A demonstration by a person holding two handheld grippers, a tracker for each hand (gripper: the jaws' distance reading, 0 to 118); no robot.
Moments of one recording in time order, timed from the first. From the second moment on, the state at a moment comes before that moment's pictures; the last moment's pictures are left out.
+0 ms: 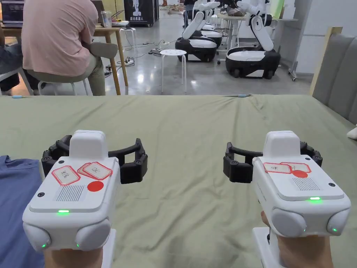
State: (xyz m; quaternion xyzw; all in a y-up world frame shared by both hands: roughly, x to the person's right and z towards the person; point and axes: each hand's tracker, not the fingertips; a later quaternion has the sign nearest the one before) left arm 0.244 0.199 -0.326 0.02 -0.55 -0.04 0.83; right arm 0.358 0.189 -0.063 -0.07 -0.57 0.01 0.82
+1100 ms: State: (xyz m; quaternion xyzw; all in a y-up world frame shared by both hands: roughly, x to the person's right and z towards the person) left arm 0.243 0.198 -0.326 0.02 -0.55 -0.04 0.84; right arm 0.357 0.189 -0.063 -0.06 -0.58 0.02 0.81
